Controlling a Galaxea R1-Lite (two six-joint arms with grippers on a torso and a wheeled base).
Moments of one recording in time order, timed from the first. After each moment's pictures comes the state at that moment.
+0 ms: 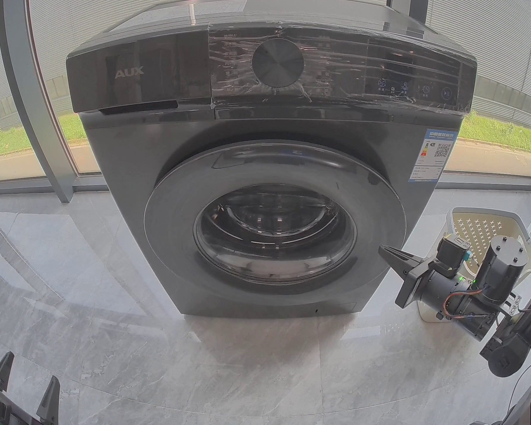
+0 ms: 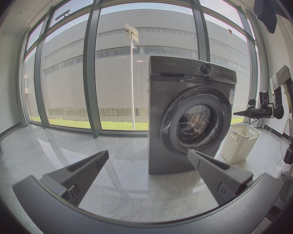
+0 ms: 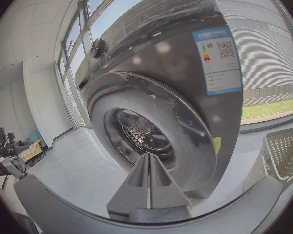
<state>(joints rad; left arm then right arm) 0.00 0.02 -0.02 0.00 -0.02 0.00 0.49 1.82 -0.26 -1.54 0.06 0.15</state>
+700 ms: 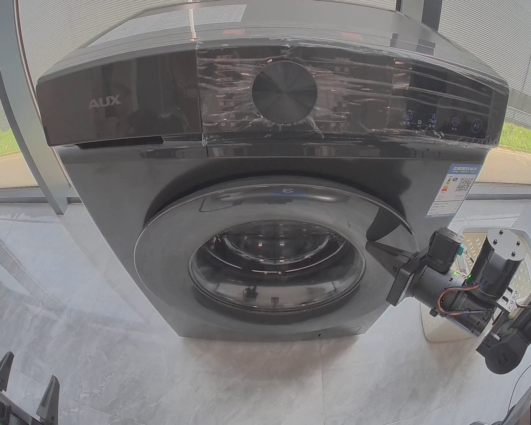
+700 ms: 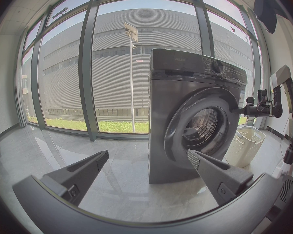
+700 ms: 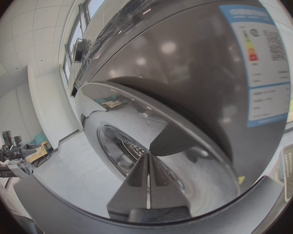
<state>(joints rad) 0.00 0.02 -0.02 0.00 -0.02 0.00 0.50 1.80 -0.32 -1.52 0.07 0.16</state>
